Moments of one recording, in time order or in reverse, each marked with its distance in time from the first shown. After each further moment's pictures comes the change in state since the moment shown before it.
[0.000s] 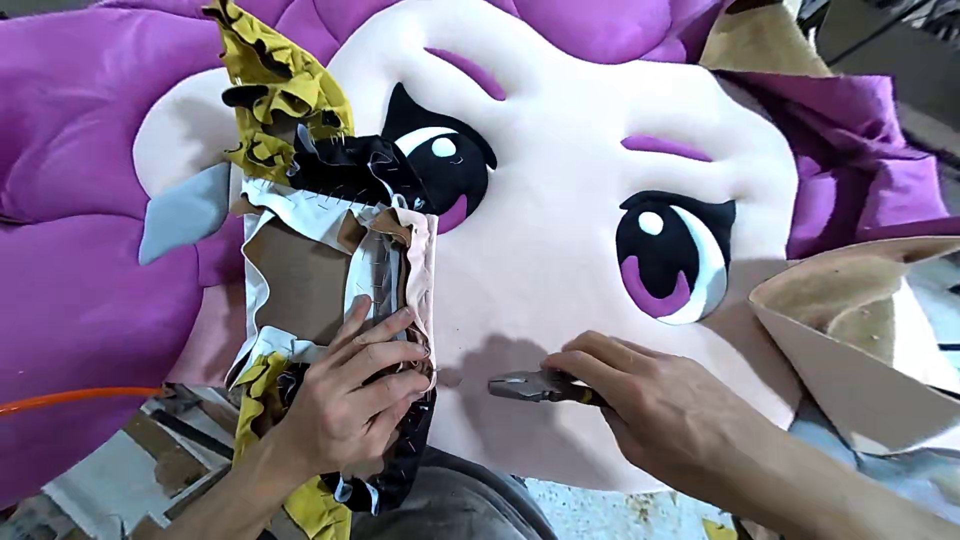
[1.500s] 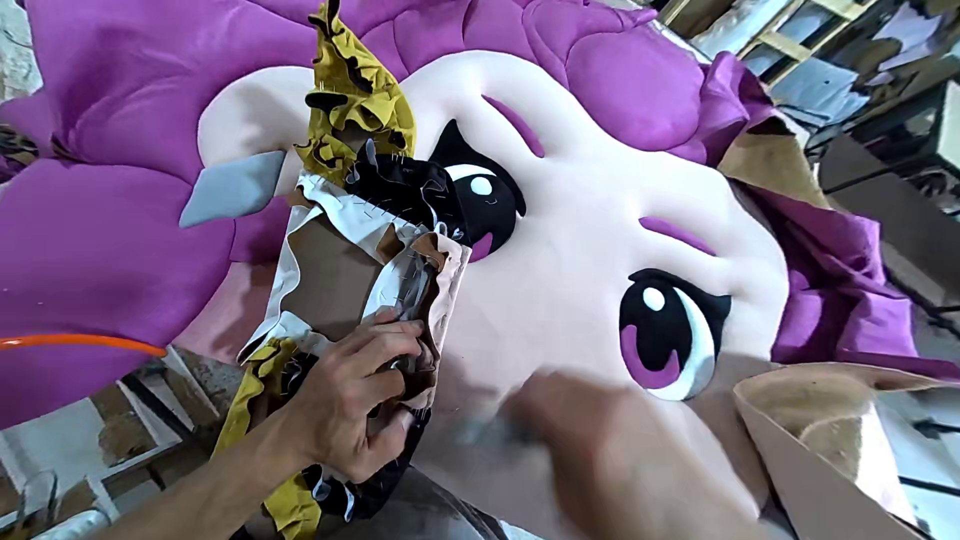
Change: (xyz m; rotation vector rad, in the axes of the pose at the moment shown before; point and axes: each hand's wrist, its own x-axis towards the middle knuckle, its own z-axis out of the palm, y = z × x) left_hand 0.005 0.001 0.005 0.015 0.051 -0.077; right_hand 0.047 -0.039 -0.029 0.178 0.017 -0.124
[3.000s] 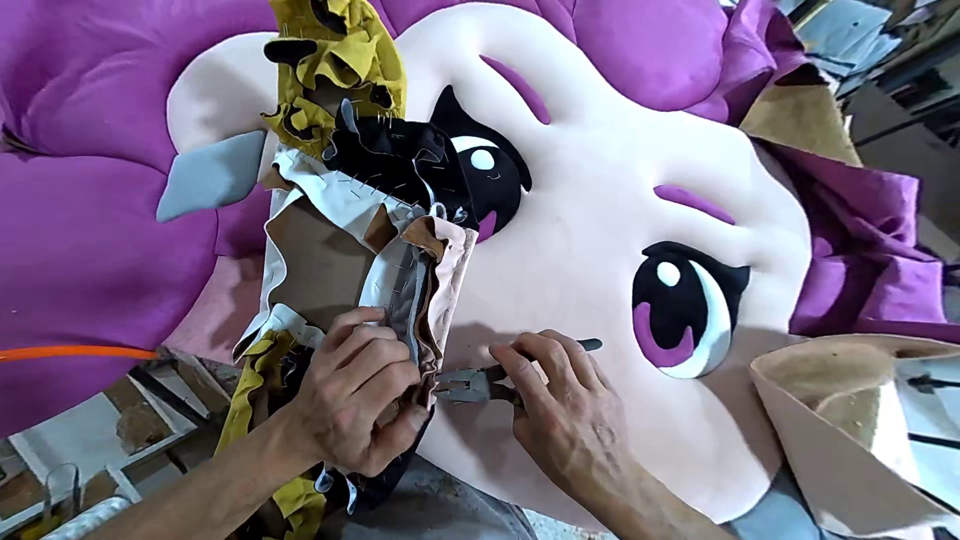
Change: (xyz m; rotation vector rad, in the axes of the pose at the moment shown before) left_hand 0.000 0.001 0.002 0.131 0.100 0.072; right_hand -0.001 0.025 0.080 -0.372 0.346 0.072
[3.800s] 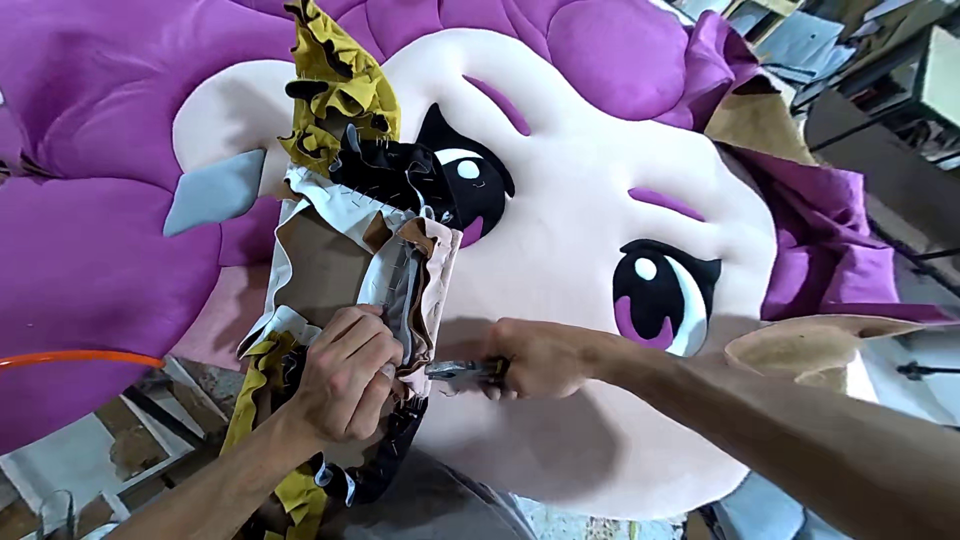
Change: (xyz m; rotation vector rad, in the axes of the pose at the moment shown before) left_hand 0.006 -0.007 -0.003 -0.058 0.014 -0.062; right_hand 0.096 0.036 -0.019 0.735 -1.336 0.095
